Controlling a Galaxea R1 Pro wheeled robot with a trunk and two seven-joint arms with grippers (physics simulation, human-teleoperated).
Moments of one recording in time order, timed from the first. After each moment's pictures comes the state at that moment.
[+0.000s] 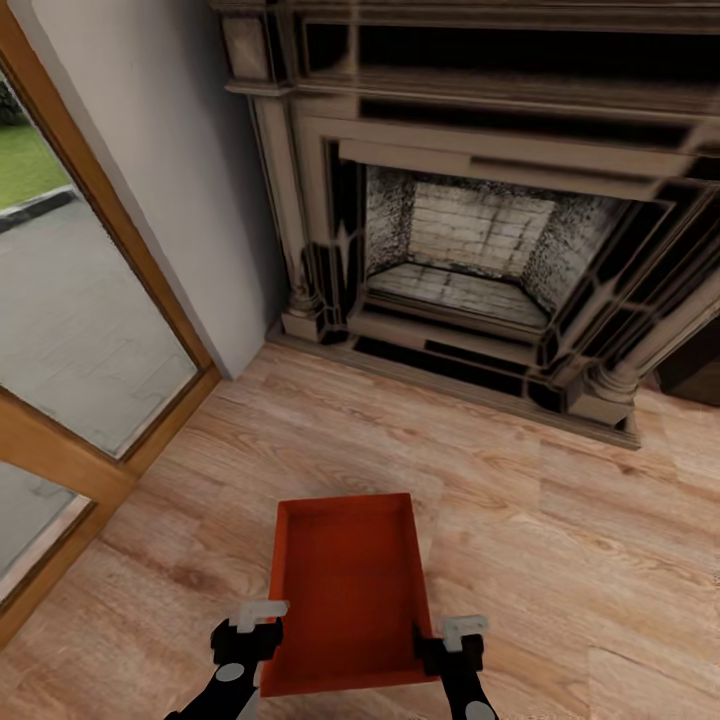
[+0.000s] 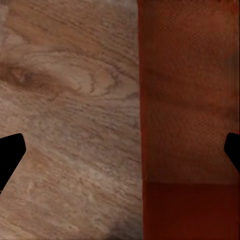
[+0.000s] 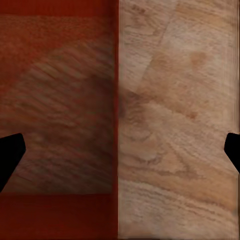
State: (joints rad) left arm -0.42 -0.07 -0.21 -0.44 0.12 -0.07 0.32; right arm -0.45 0.12 0.25 -0.22 -0.05 -0.41 -0.23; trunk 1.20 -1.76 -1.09
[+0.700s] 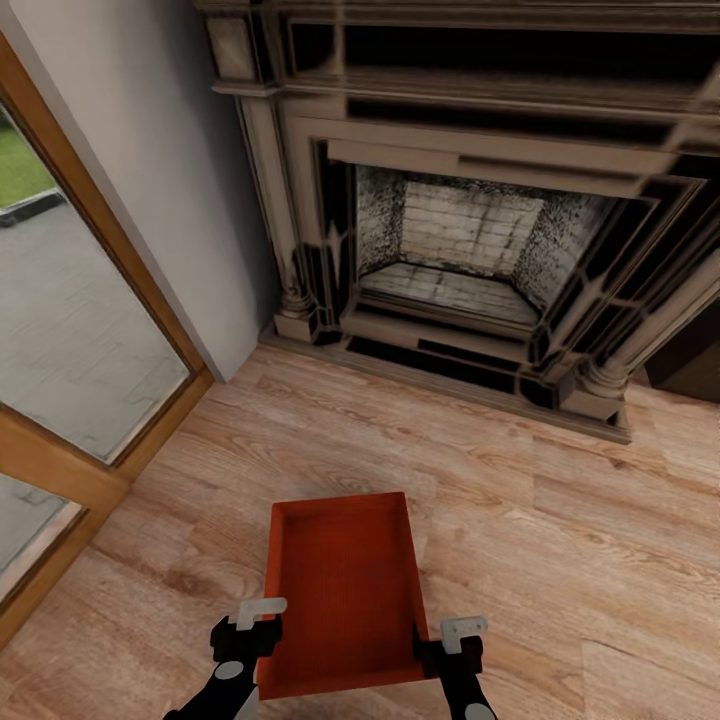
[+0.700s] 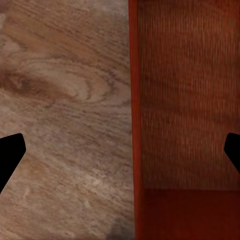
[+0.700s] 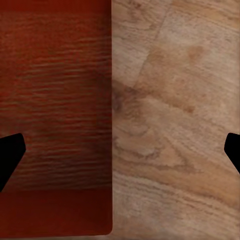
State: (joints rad) left arm -0.42 -0.07 -0.21 -0.45 0.13 -0.08 0.32; right arm -0.45 0.12 0.26 -0.21 -0.05 -0.41 -0.22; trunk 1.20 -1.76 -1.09
